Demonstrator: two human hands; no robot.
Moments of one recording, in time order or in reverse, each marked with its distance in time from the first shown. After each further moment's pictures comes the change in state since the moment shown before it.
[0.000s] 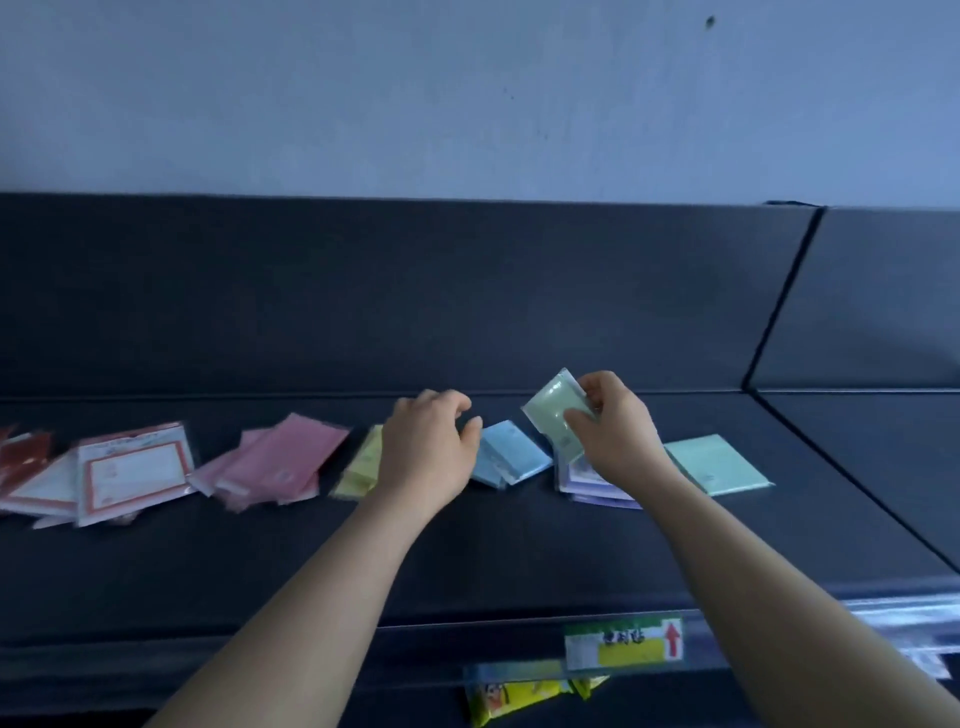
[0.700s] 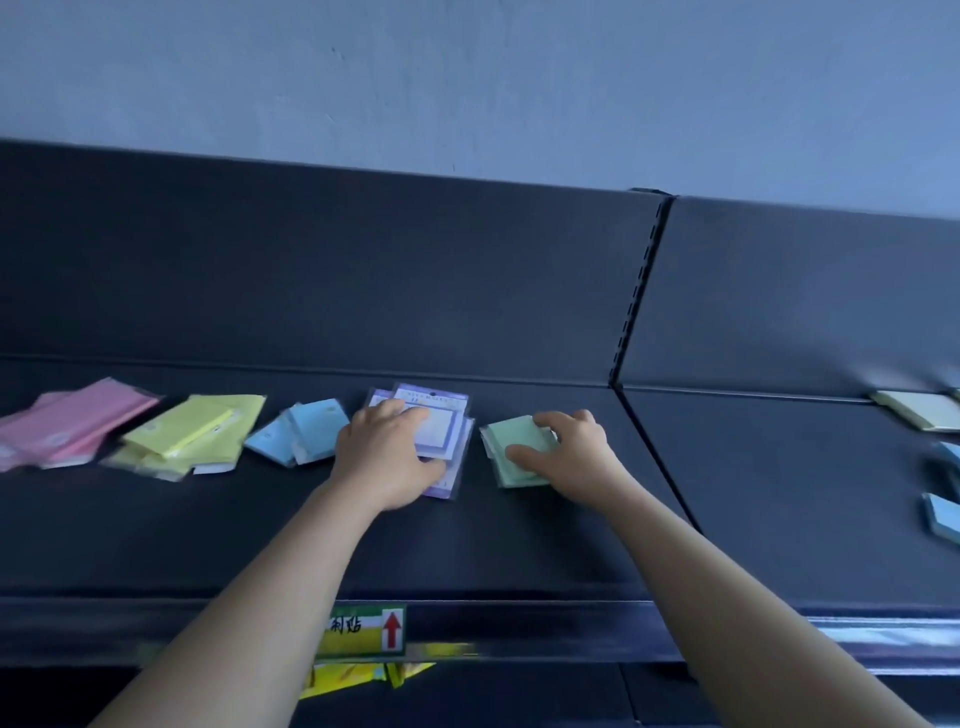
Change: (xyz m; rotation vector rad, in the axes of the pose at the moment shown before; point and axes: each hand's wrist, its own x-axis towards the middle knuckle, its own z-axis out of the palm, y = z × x) left_hand -0.013 0.133 0.097 0.245 -0.359 -0.136; right_hand 0.028 0.143 -0.115 -0.237 -0.284 0.051
